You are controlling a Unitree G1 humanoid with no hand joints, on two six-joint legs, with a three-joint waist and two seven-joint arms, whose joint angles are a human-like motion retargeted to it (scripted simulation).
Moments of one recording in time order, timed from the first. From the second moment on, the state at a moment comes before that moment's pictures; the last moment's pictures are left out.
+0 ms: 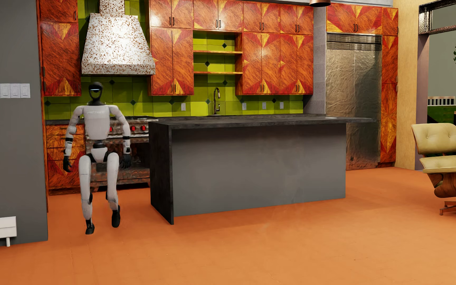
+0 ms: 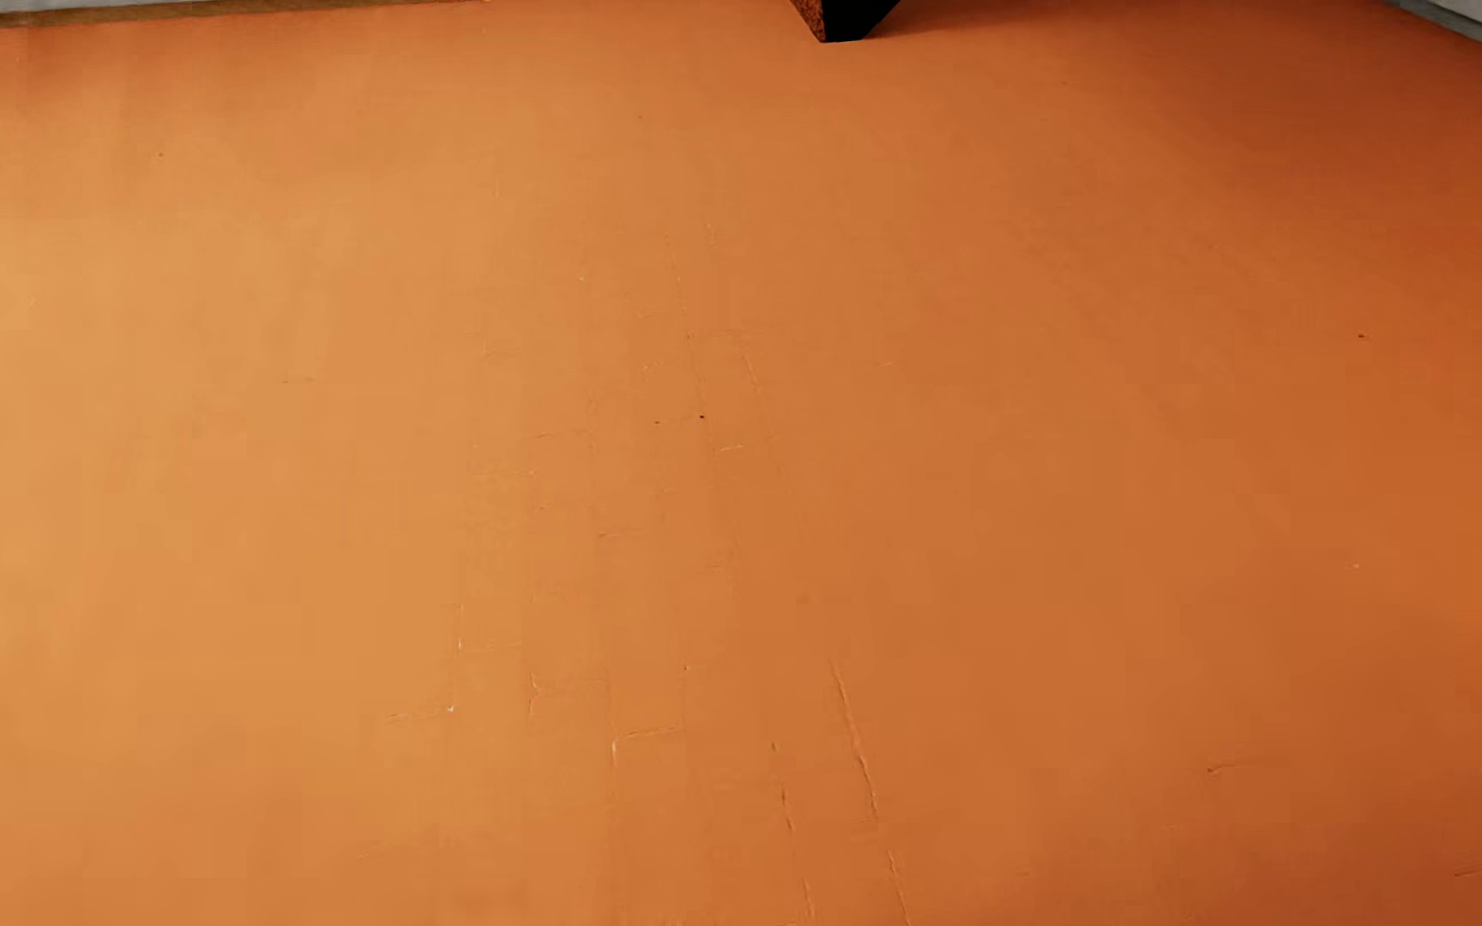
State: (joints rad) body -0.26 -0.12 0.04 -0.11 -0.05 -0.04 0.00 0.00 0.02 1.19 0.58 0.34 0.34 0.22 0.01 0.51 -0.48 0.00 0.00 -1.01 0.55 0.95 0.96 0.00 0.00 0.00 0.00 0.00 0.00
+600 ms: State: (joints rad) body 0.02 -0.19 -0.03 -0.22 -0.11 -0.07 0.00 0.00 0.03 0.43 1.16 0.25 0.44 -0.18 -0.05 0.48 -0.41 0.00 0.00 -0.66 0.76 0.76 1.02 0.00 0.00 0.00 0.00 0.00 0.00
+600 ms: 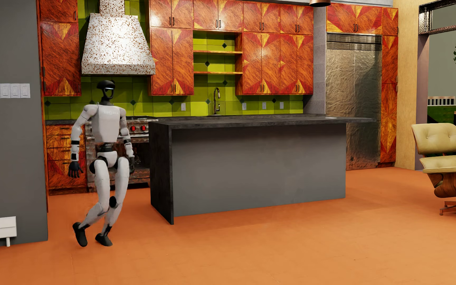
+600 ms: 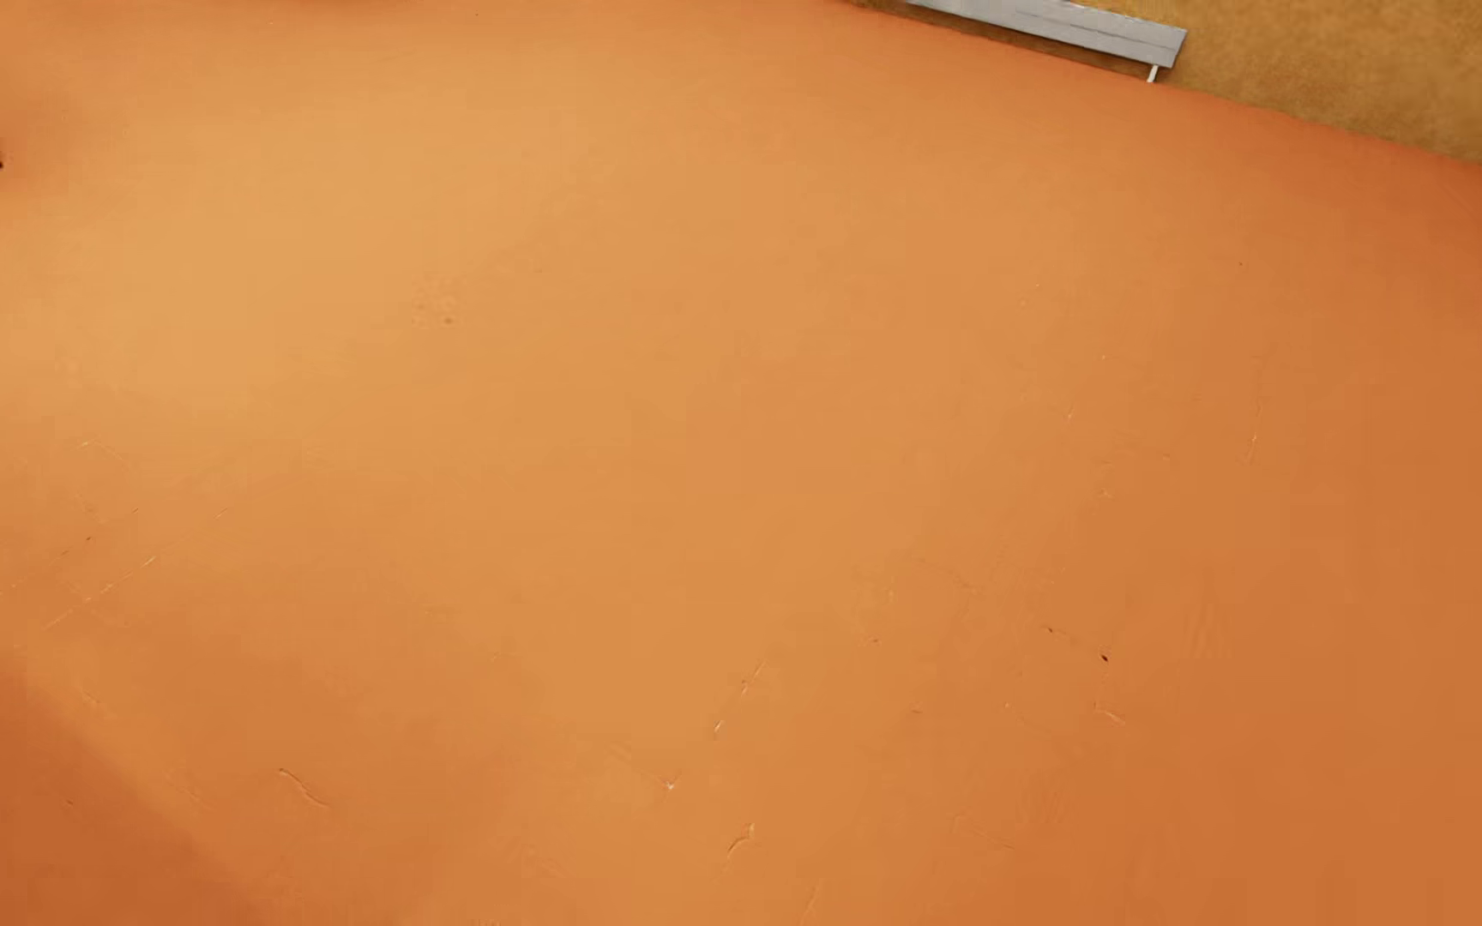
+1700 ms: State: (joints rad) body -0.35 0.06 0.03 -0.24 -0.19 -0.19 0.00 0.00 -0.03 0.50 0.96 0.39 0.46 0.20 0.31 0.46 -0.42 0.00 0.00 -1.01 0.50 0.98 0.92 0.00 0.00 0.00 0.00 0.00 0.00
